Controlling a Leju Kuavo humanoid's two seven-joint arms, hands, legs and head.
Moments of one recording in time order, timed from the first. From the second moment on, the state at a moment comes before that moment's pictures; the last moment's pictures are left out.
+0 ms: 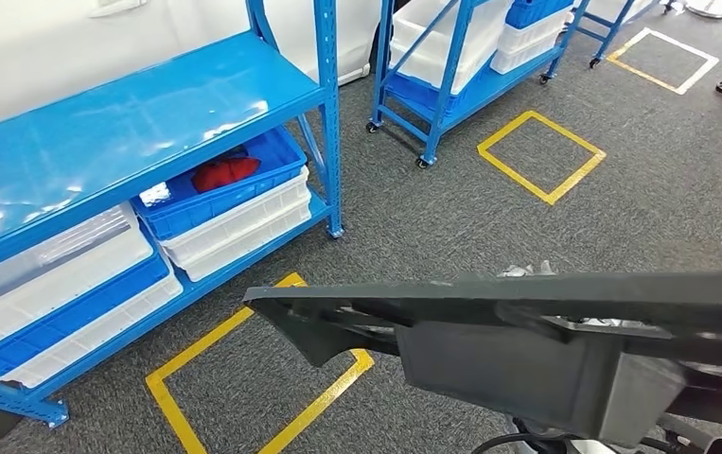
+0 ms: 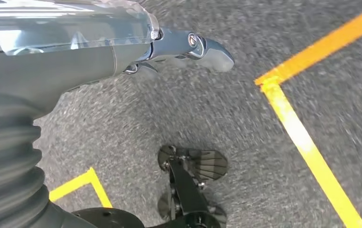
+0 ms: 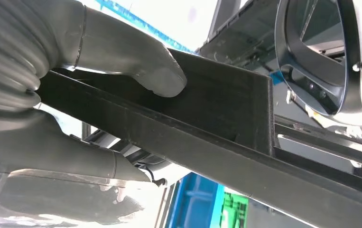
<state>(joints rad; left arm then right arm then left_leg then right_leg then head) -0.08 -0.04 1.21 -0.21 -1.05 0.09 -0.27 -0.09 0.04 0.19 -2.16 -0.11 0.53 -0.70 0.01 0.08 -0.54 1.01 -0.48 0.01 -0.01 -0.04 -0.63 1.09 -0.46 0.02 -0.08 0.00</state>
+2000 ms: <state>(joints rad) -0.07 -0.04 1.25 -0.21 -1.06 0.11 -0.21 -0.05 0.06 0.22 -2.03 -0.10 0.47 -0.70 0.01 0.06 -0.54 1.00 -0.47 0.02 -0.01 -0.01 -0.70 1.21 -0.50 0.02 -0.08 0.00</state>
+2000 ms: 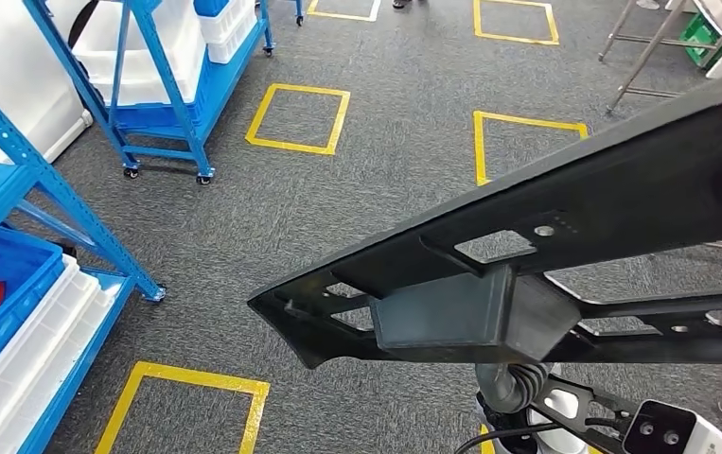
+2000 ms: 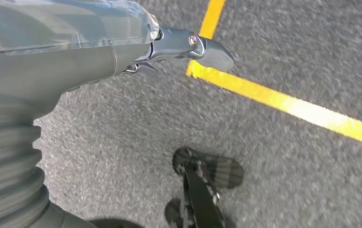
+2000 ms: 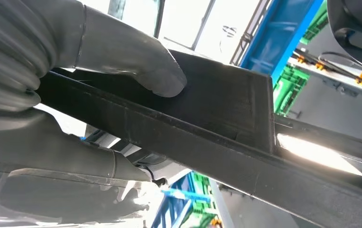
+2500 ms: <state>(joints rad) -0.07 -0.03 1.26 -0.21 -1.07 0.09 -0.23 -0.06 0.08 0.23 -2.03 -0.10 0.47 -0.70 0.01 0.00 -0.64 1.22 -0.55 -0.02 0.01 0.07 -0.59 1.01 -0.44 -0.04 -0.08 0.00</state>
